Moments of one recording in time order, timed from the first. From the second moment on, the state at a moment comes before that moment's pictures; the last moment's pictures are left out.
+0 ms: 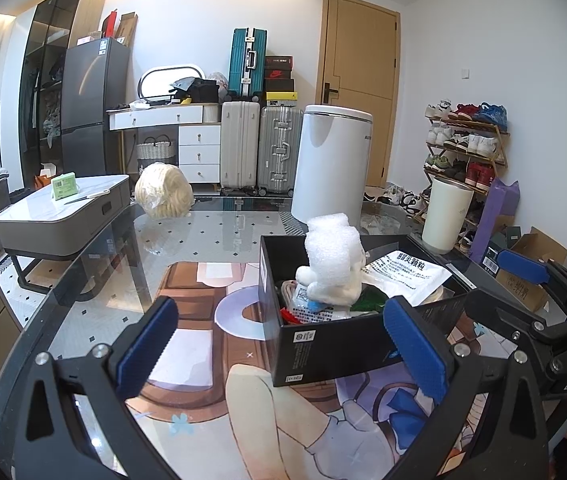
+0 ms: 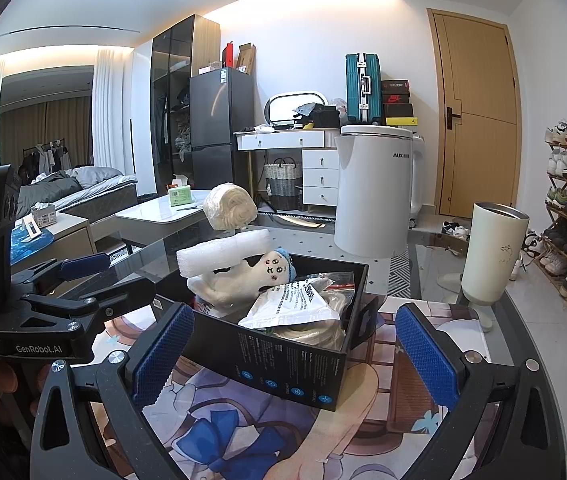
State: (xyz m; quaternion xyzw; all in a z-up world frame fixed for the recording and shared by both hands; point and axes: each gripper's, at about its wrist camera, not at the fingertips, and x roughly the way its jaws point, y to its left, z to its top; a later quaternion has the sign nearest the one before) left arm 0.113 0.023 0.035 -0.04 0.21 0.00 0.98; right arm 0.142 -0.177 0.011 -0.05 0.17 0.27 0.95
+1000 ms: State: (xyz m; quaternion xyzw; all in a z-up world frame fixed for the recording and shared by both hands) left arm 0.111 0.022 0.035 -0.04 0.21 0.00 0.98; right arm 0.142 -0.177 0.011 -0.05 0.17 0.27 0.95
